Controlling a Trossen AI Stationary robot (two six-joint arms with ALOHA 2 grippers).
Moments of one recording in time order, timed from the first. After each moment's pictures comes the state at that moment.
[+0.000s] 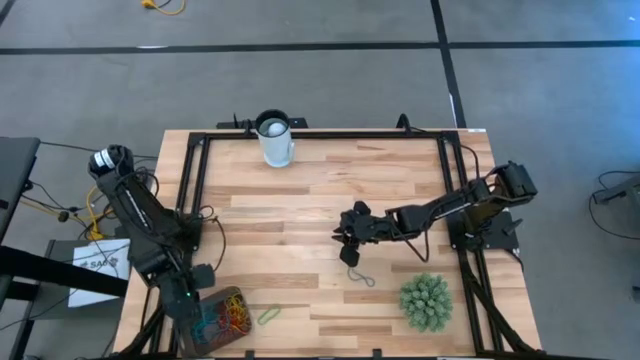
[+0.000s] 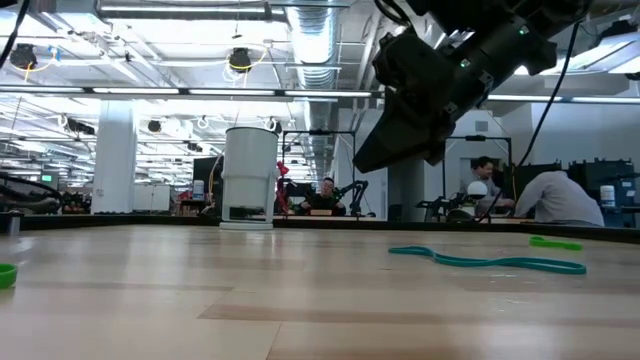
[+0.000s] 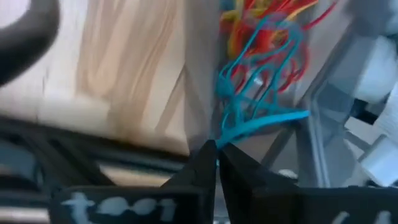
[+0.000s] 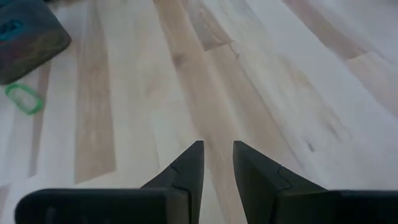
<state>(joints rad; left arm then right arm) -1.04 1.16 0.76 -0.81 0.15 -1.52 0.20 1.64 0.81 0.13 0.24 0.40</state>
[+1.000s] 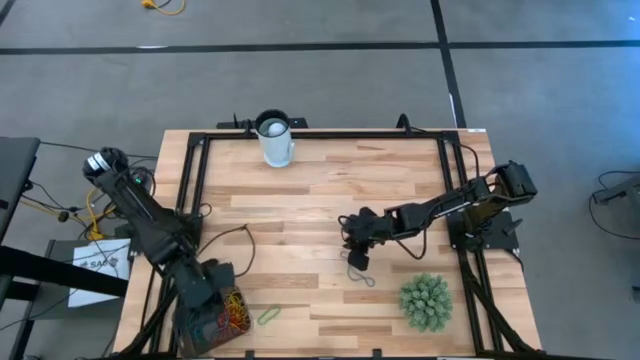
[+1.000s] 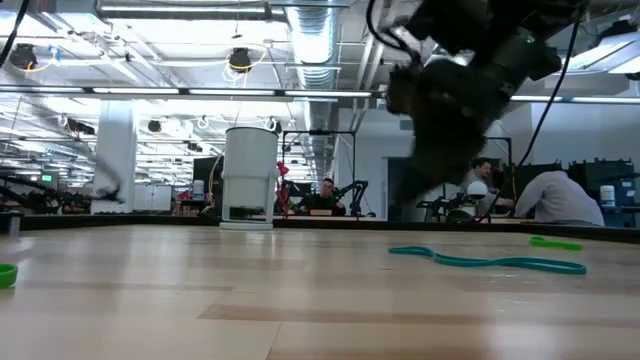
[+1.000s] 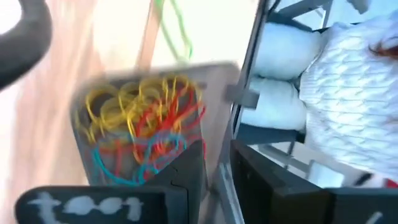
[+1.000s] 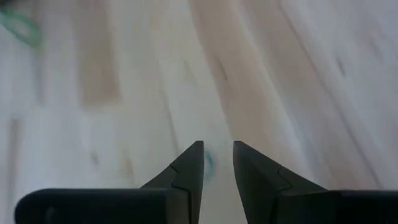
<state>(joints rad) -0.84 1.16 0.83 -0.60 0.07 -1.20 0.18 1.64 0.81 -0.08 0.05 0.46</state>
